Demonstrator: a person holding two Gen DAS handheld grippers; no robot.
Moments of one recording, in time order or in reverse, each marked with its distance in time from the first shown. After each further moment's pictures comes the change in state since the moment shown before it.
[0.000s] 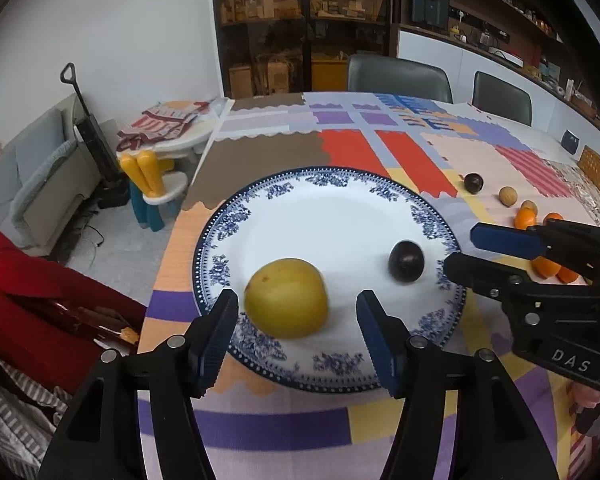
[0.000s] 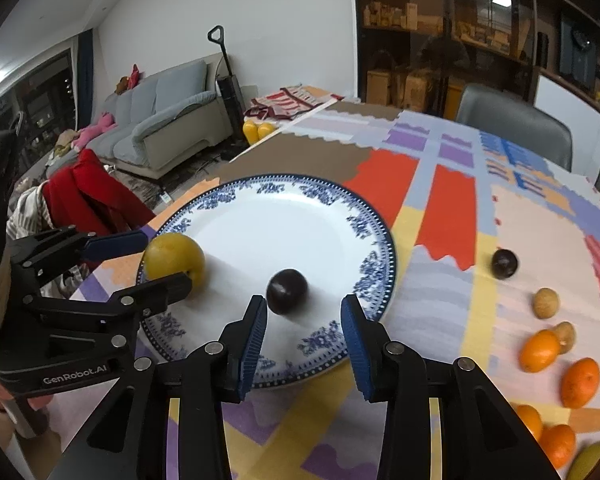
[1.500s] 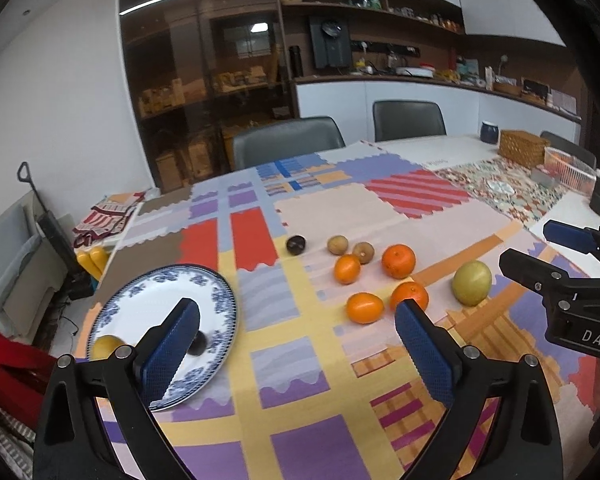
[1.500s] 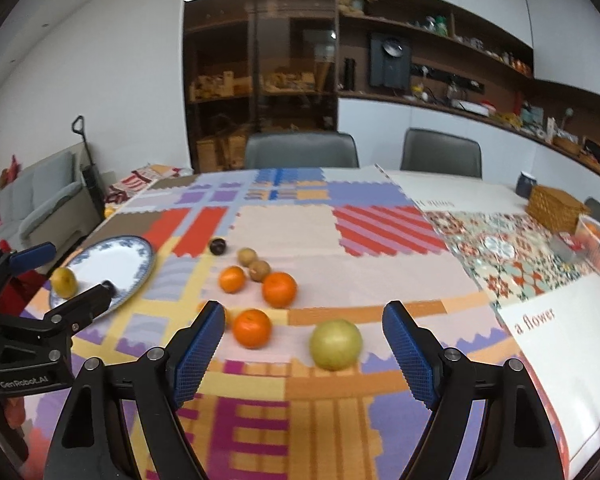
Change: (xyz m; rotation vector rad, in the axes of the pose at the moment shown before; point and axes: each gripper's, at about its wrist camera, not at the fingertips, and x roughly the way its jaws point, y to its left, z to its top) left arm -0.074 -0.187 0.009 0.226 -0.216 -0.114; right arm -0.207 -0.125 -0.107 0.293 -0.215 -0.475
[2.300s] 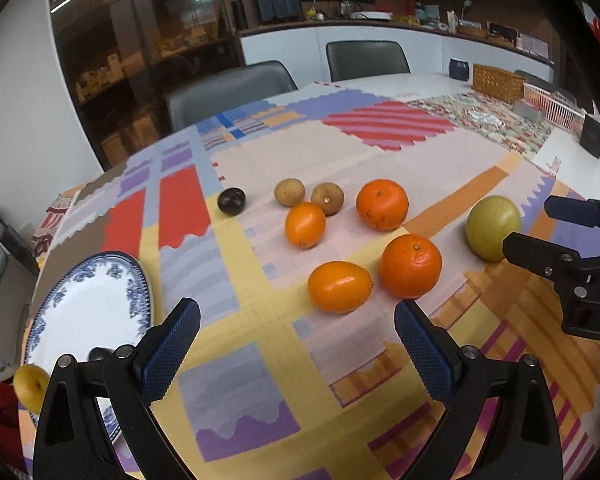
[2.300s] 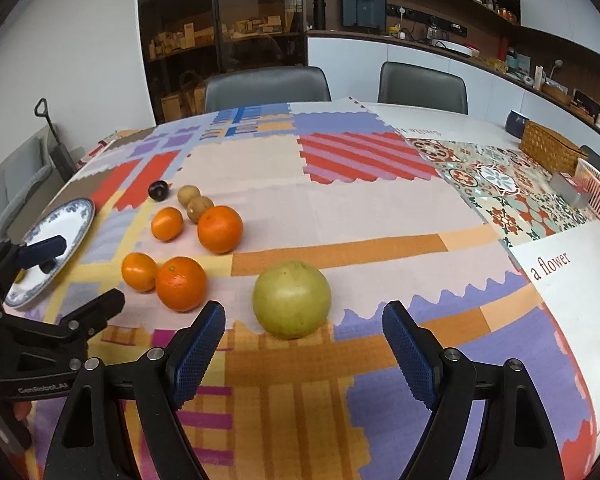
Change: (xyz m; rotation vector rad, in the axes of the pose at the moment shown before) left arm 0.098 -0.030 -0.016 0.135 0.156 -0.117; right arm 0.068 -0.028 -0.031 0.067 0.189 -0.059
